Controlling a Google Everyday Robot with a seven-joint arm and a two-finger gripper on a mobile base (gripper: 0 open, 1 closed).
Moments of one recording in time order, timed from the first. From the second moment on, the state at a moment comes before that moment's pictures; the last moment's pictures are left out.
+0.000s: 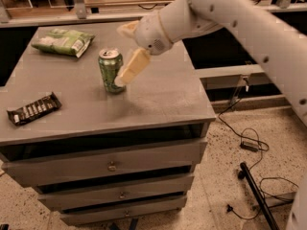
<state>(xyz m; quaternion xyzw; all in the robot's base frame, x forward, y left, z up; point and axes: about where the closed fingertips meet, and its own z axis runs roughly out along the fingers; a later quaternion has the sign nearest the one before) 0.603 0.092 0.931 -0.68 0.55 0.28 0.40</state>
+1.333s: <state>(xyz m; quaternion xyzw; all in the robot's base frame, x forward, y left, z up) 0.602 0.121 0.917 -0.67 0.53 0.33 0.40</state>
